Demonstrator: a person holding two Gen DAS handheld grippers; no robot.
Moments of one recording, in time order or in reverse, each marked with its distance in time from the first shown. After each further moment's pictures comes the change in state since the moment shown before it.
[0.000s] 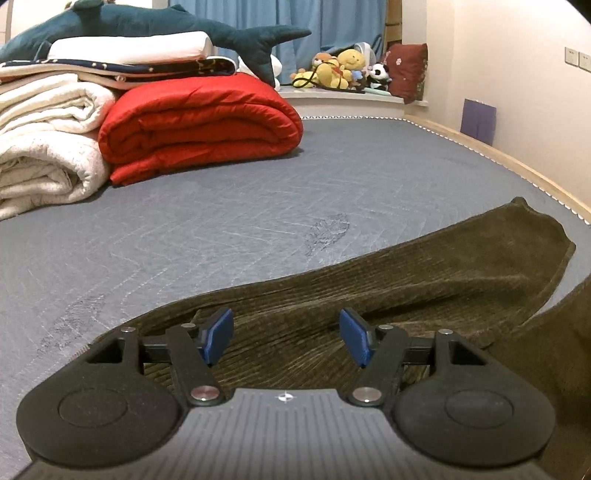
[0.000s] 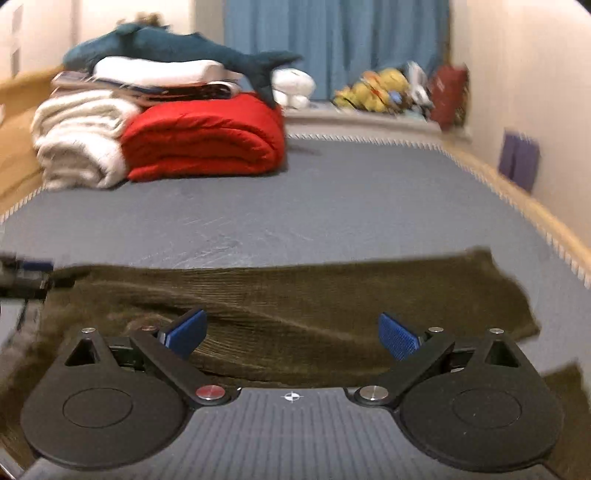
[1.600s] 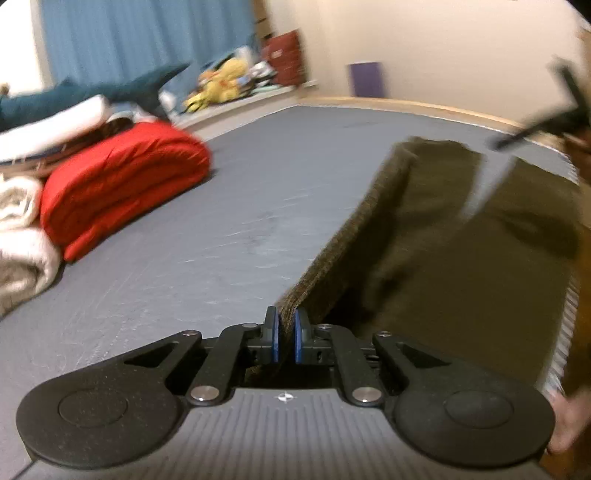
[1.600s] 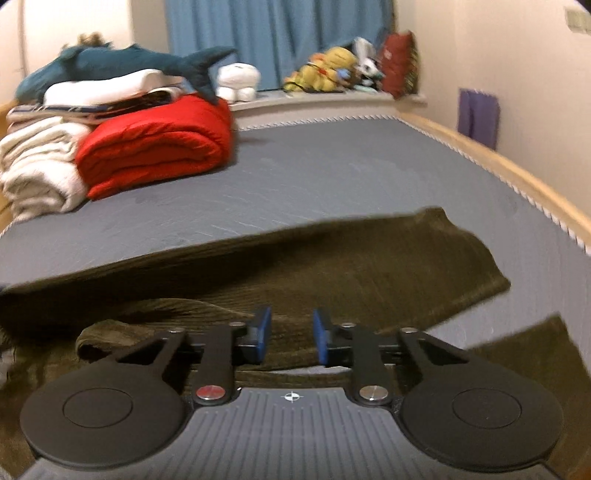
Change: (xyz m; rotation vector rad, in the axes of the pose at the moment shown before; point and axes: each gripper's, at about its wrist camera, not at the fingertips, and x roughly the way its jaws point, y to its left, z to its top) left arm -0.111 -0.006 -0.033 0.420 -0.037 -0.187; right arm 0.007 -0.098 -0.039 0.318 0.069 -0.040
